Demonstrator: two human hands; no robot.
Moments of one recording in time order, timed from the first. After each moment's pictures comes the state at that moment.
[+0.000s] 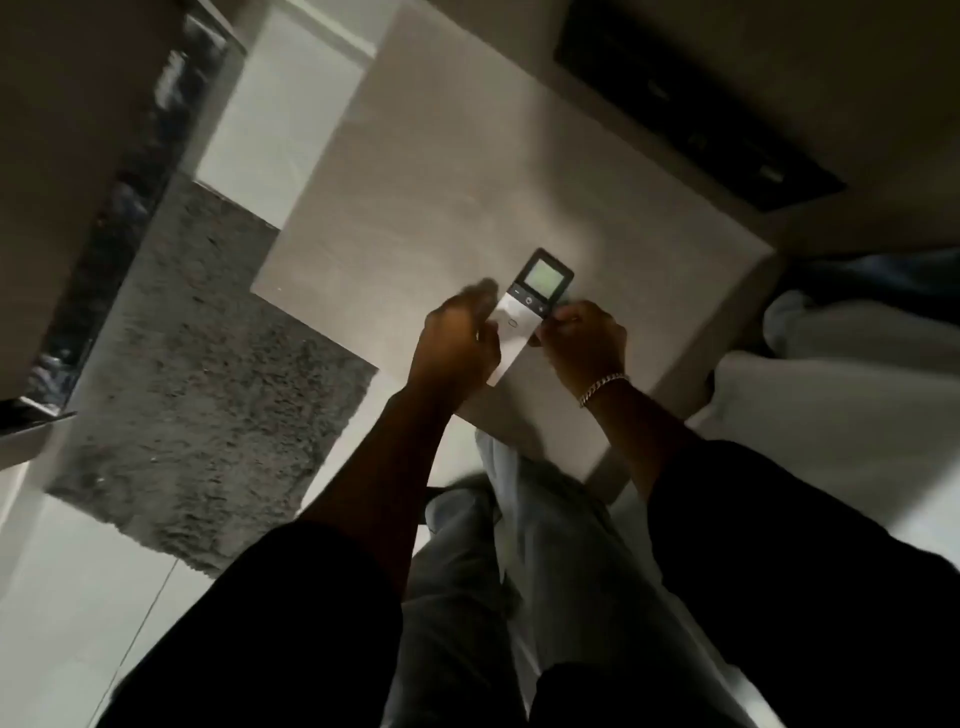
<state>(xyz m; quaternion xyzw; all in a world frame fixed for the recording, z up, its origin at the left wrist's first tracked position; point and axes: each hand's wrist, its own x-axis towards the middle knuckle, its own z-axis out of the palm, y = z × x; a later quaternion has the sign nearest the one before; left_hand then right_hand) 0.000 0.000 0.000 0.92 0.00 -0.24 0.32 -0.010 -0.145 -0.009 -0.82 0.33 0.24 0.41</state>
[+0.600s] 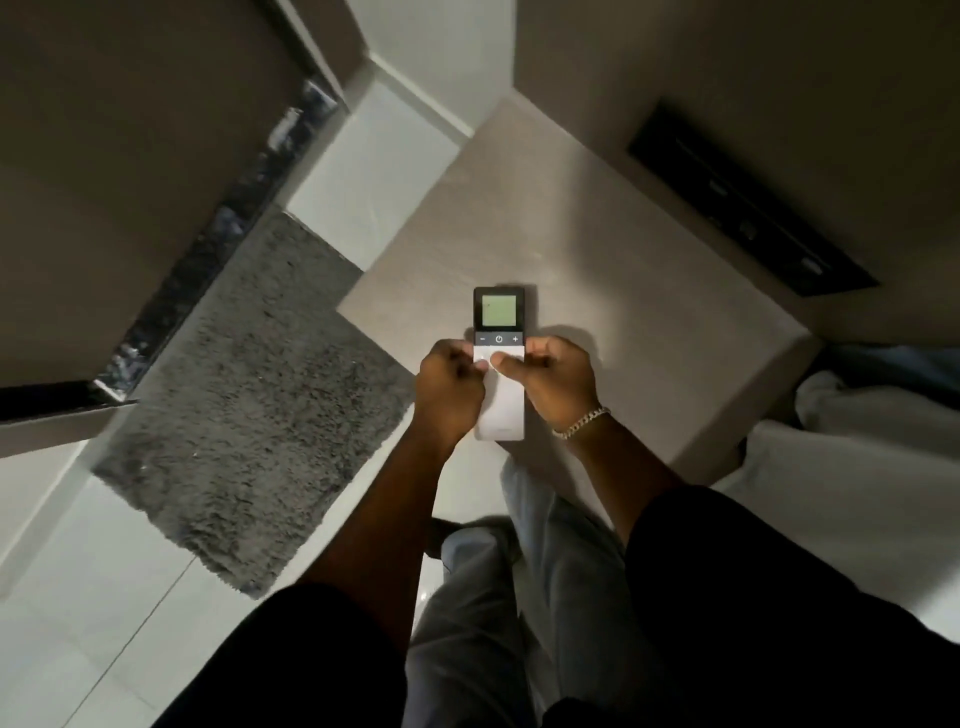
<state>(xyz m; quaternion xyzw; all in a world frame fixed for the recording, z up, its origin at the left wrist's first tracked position) -0.009 0.049 0.057 0.74 0.36 -0.21 0.53 0.006 -0.069 0.046 -0.73 0.30 0.30 0.54</state>
